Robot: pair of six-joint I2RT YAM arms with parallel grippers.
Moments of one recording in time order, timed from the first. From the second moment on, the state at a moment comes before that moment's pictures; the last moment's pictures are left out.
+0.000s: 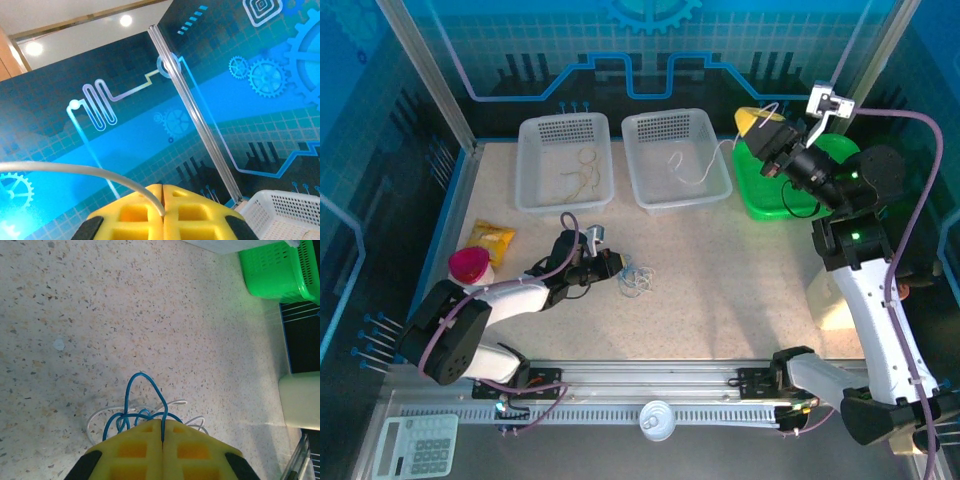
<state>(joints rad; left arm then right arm) -0.47 1.40 0.49 0.31 0.34 -0.79 0.19 1.06 1.38 0.11 -0.68 0.77</state>
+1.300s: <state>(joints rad) -0.47 1.02 0.72 -0.01 0.35 -0.76 0.16 1.64 1.42 -0.25 0.51 0.40</state>
